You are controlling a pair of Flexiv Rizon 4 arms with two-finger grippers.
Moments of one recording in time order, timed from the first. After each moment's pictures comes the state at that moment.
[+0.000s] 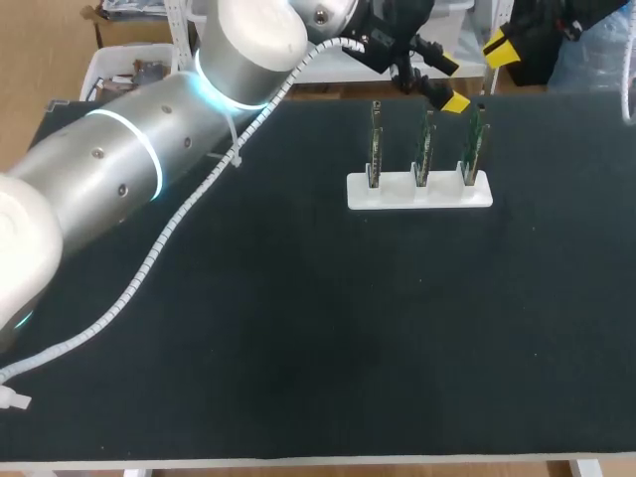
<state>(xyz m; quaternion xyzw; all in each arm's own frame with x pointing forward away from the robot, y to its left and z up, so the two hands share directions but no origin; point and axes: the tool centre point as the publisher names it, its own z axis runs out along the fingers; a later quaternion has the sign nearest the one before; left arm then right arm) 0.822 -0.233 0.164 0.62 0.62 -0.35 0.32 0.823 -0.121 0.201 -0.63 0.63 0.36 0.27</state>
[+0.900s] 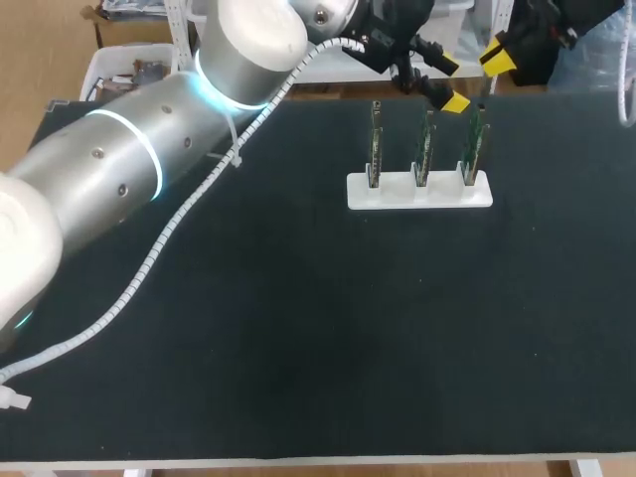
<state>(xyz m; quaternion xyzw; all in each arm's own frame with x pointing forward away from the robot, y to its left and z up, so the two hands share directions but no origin) 0.822 -0.233 0.164 0.62 0.62 -0.35 0.32 0.824 -0.118 0.190 -0.64 0.63 0.35 0.26</state>
